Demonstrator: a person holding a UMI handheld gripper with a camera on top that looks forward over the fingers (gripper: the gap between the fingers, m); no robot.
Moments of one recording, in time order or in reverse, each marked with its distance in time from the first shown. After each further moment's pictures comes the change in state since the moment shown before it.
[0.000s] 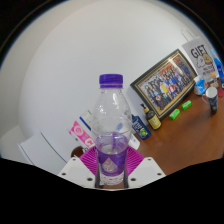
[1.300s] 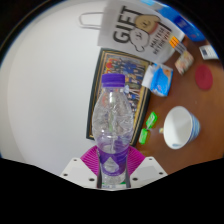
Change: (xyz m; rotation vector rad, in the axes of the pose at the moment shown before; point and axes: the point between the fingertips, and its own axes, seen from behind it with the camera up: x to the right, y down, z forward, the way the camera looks) arm 0.307 -0.230 0.003 0.015 0.030 0.706
